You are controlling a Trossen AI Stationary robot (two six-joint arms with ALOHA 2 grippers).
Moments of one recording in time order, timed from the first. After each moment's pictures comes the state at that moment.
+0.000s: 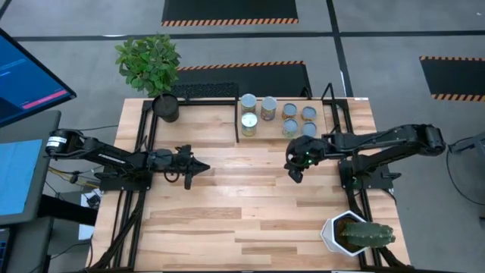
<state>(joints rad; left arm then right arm) -0.01 1.06 0.08 0.71 -0.07 -0.40 -0.04 1.13 0.68 -0.42 -0.06 0.52</state>
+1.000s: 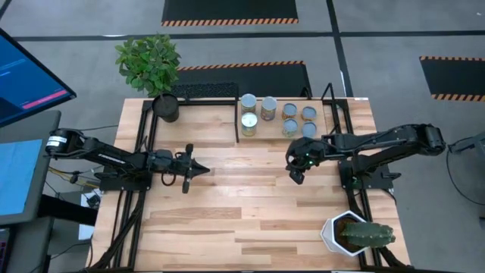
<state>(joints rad) -0.02 1.06 0.08 0.71 -0.01 -0.04 -0.03 1.13 0.68 -0.46 -0.06 0.52</state>
